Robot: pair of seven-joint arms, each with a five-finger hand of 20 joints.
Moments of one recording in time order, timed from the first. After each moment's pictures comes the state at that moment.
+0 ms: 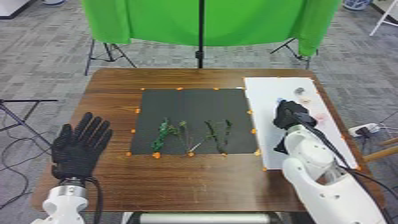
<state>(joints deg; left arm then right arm) 126.2 -63.6 -93.9 -119.8 8.5 8.3 19.8 -88.7 -60.7 70.8 -102.1 -141.5 -8.0 36.3</state>
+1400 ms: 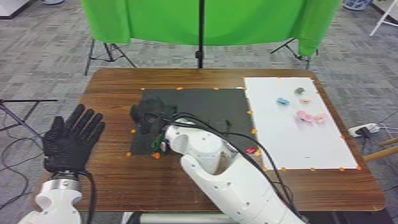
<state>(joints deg) 124.7 -59.1 -93.8 -119.4 7.9 9.0 23.6 -70.7 -87.6 45.5 -87.2 -156.1 -13.0 0.1</state>
